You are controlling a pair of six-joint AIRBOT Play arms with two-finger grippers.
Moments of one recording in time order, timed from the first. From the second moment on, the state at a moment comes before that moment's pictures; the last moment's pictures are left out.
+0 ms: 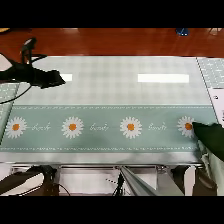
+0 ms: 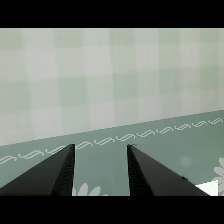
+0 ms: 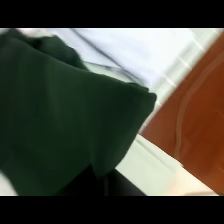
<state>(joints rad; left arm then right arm) -0.01 -1.25 1.20 1.15 -1.10 -1.44 -0.78 -0.39 0.92 -1.94 1.60 1.60</state>
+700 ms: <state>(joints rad) 0.02 -1.30 1.19 1.16 -0.96 -1.37 -0.82 -0.44 0.61 -2.38 1.71 1.54</state>
